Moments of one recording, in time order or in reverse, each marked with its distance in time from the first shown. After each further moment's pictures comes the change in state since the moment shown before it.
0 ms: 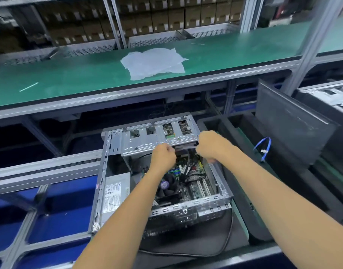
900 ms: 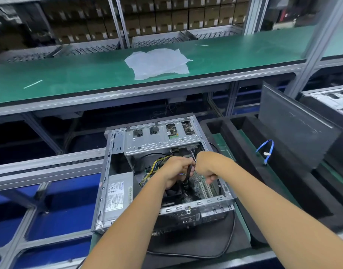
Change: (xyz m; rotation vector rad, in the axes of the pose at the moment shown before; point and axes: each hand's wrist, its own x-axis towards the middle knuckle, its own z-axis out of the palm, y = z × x) left_hand -0.011 -0.012 0.021 -0.585 -0.484 -0.210; right_hand -0.012 -0.019 0.024 -0.125 -0.455 0.136
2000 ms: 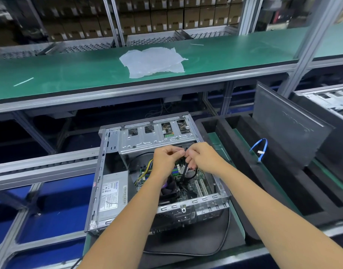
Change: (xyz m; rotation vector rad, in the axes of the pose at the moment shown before) left_hand -0.007 0.004 0.000 0.038 0.364 0.445; right_hand 0.024 0.025 0.022 0.661 0.452 -0.416
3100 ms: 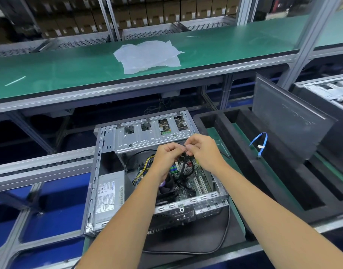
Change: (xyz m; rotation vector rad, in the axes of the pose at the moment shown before) left_hand 0.004 0.002 0.005 -0.046 -0.183 -0.044; right_hand 0.011 0.020 0.006 0.215 0.240 -0.162
